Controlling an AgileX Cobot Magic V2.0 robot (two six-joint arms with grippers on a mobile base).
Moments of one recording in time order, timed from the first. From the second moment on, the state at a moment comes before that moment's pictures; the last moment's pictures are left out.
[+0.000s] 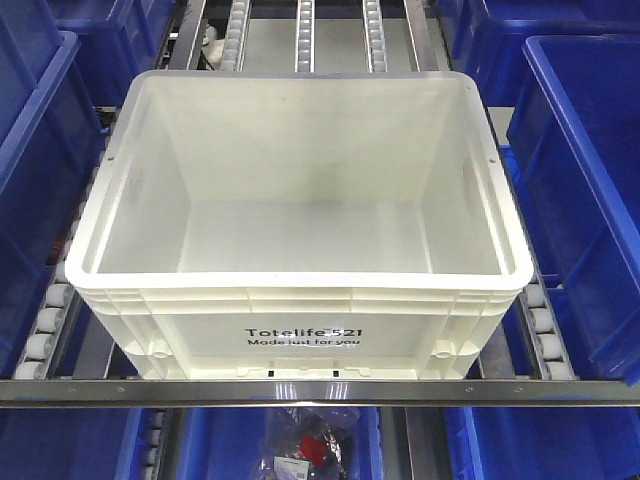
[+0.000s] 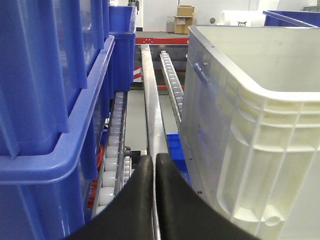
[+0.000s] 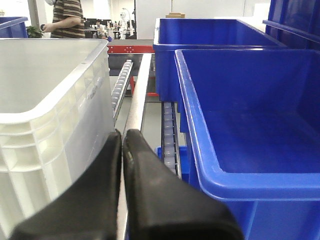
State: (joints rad) left arm -0.02 -0.01 0.03 -0.10 0.11 0.02; right arm 0.13 -0.01 0.03 -0.01 -0.03 0.00
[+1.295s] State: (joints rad) left arm -0.02 0.00 -0.06 -0.12 -0.01 0.02; right arm 0.13 0.00 -0.03 0.00 -0.08 0.04
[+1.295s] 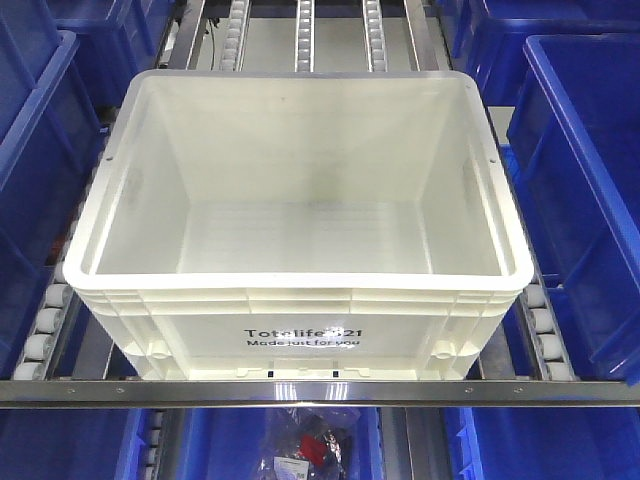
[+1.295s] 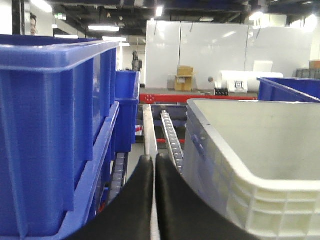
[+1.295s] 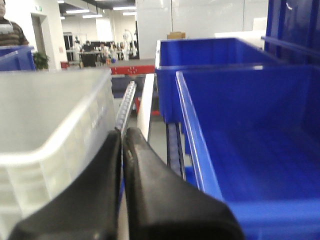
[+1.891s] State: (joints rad) left arm -0.02 0.38 -0.44 -0.12 0.36 0.02; right arm 0.13 0.39 -0.31 0.02 0.08 0.05
